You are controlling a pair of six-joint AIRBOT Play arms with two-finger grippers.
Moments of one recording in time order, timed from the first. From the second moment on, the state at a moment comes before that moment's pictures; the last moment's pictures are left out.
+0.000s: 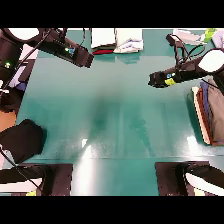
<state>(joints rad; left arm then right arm) -0.47 -1.40 1.86 1.36 -1.32 -1.46 0.25 -1.16 1.31 -1.23 1.18 1.60</state>
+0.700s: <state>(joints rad) -0.47 -1.40 1.86 1.36 -1.31 -1.46 0.25 -1.16 1.31 -1.23 1.18 1.60</state>
